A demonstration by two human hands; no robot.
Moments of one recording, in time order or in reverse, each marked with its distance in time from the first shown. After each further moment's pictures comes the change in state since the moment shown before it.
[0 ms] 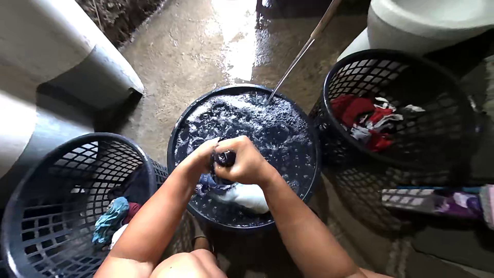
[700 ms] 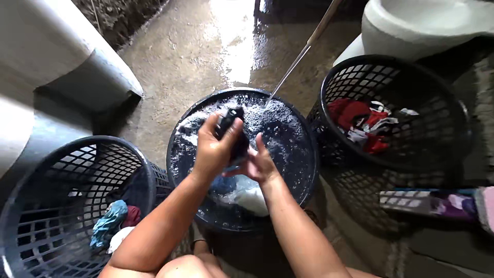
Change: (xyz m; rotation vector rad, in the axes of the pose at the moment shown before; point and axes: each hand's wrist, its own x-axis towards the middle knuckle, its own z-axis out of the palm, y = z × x) left_hand -0.015 0.049 0.063 0.139 0.355 0.786; right_hand -0.037 0.081 0.011 1.442 0.224 0.625
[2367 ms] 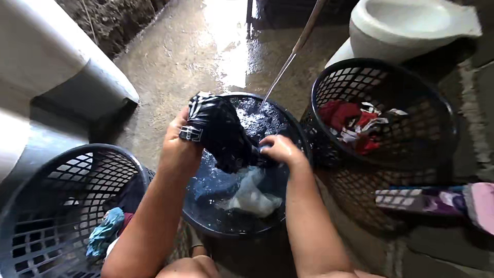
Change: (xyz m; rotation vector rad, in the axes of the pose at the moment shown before) left_hand 0.011 0.037 -0.023 -0.234 -0.022 -0.098; right_hand -0.024 -0.101 -0.008 -1.585 0.476 0.002
